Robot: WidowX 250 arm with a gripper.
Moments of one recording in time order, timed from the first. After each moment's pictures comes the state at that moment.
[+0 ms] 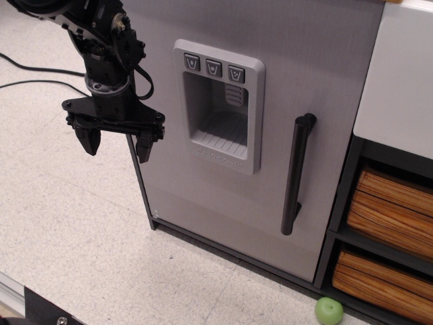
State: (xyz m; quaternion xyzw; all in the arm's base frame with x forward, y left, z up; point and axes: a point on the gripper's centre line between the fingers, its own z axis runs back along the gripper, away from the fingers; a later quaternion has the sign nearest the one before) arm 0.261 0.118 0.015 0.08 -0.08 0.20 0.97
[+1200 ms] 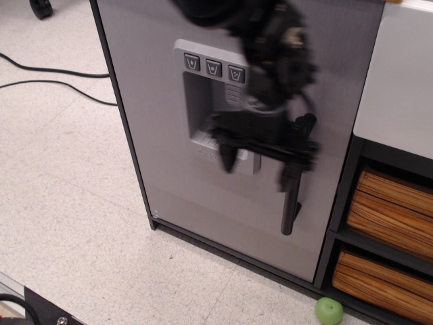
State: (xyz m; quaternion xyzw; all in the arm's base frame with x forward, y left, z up) arm 0.293 -0.051 0.032 0.03 -0.09 0.04 0.99
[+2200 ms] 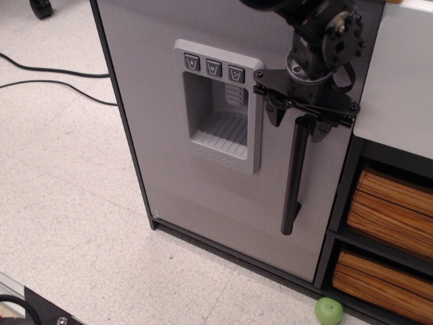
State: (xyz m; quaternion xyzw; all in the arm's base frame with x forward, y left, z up) arm 0.352 -0.066 0.047 0.05 -0.21 0.01 0.98
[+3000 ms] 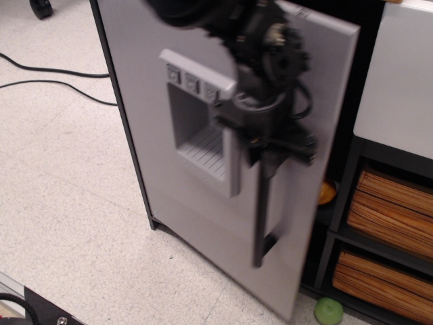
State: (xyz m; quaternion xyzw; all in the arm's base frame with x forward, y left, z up) arm 0.284 -0.044 0.044 0.00 -0.15 -0.03 0.99
